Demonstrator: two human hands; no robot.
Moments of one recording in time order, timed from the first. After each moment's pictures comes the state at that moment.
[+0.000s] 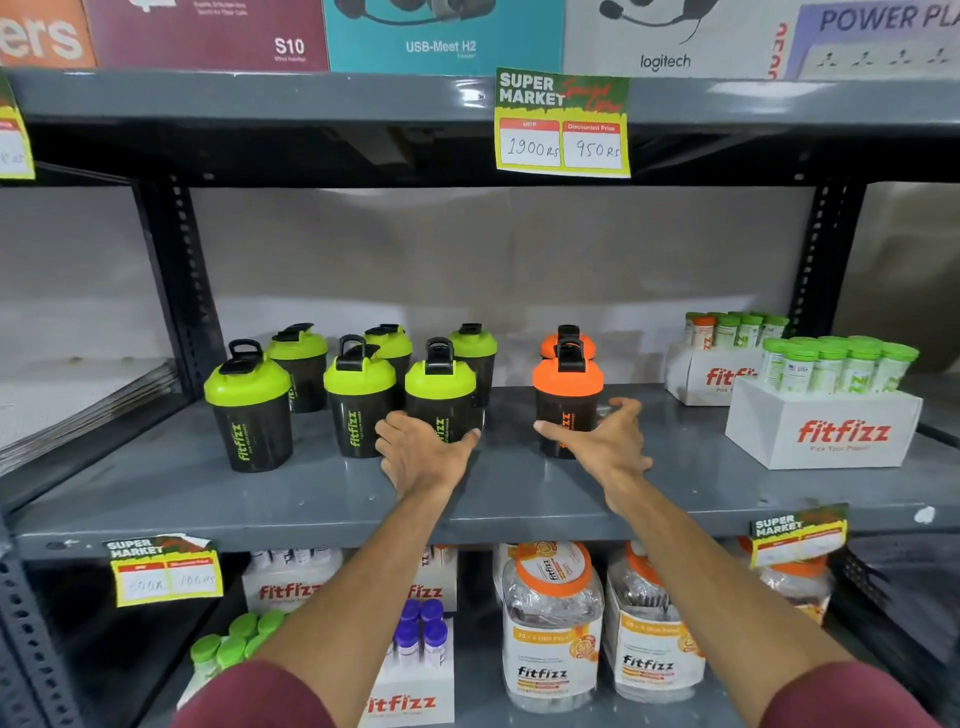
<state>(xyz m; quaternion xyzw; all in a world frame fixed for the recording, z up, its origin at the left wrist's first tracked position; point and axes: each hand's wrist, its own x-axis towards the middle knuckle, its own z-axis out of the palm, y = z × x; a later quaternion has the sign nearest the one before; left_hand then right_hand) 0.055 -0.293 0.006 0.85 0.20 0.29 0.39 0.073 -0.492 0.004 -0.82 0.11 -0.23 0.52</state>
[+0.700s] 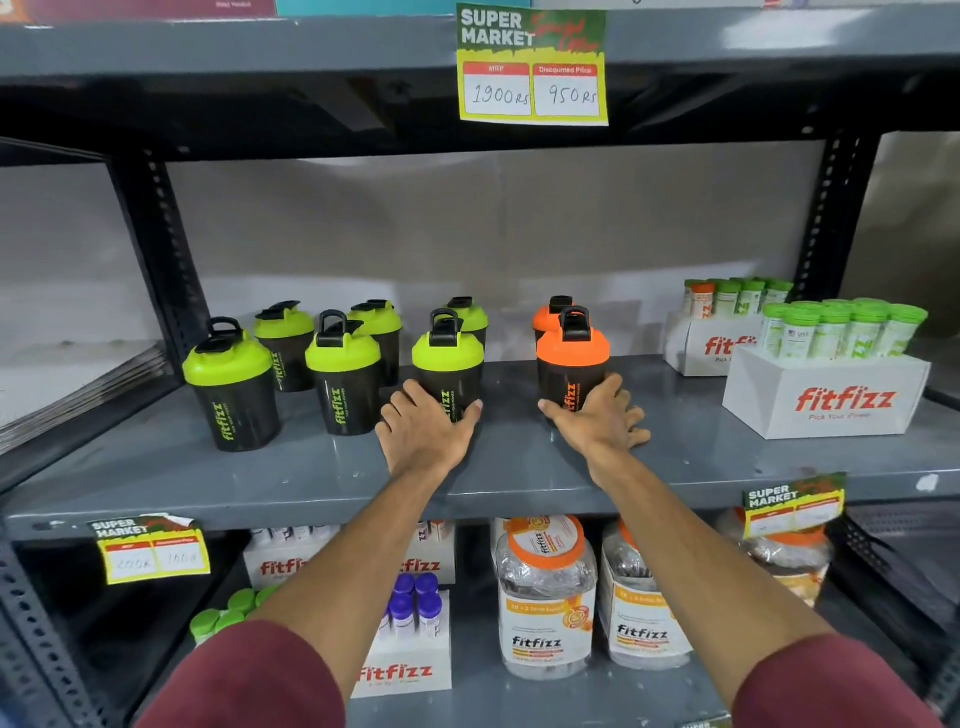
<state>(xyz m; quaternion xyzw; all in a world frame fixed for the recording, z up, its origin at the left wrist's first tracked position) 0.063 -0.303 -0.004 0.92 0.14 0.29 0.23 0.088 -0.491 -0.005 -0.87 0.15 -0.24 0.41</state>
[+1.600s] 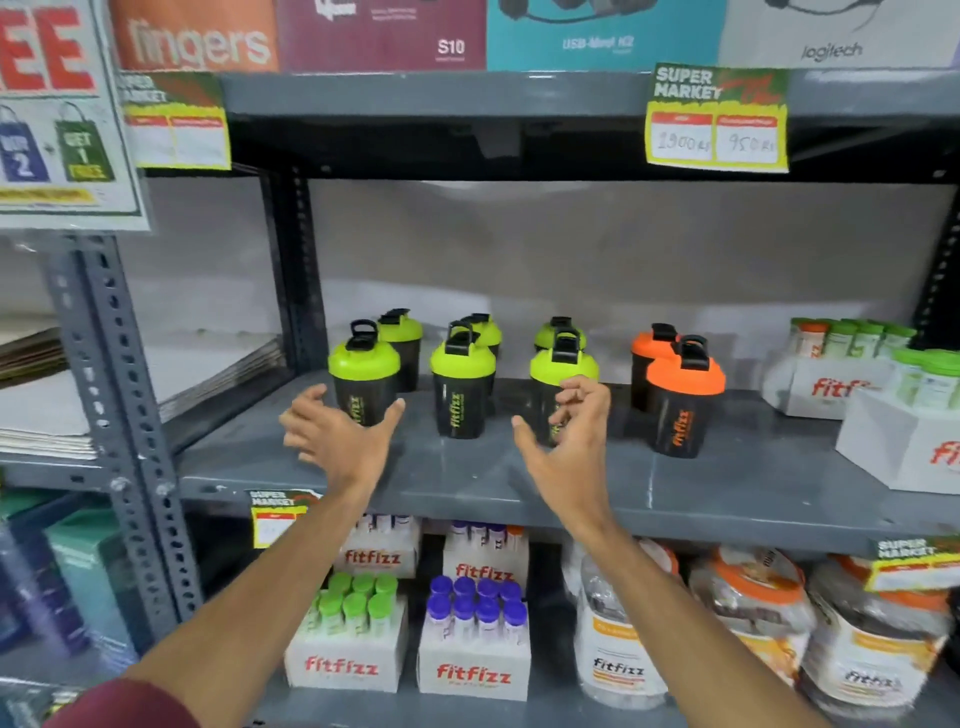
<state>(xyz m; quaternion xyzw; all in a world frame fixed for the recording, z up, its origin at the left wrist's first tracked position) 0.004 -0.118 0.002 0.72 0.26 0.48 0.43 0.012 -0.342 -0.001 -0.69 -0.23 -0.40 0.56</state>
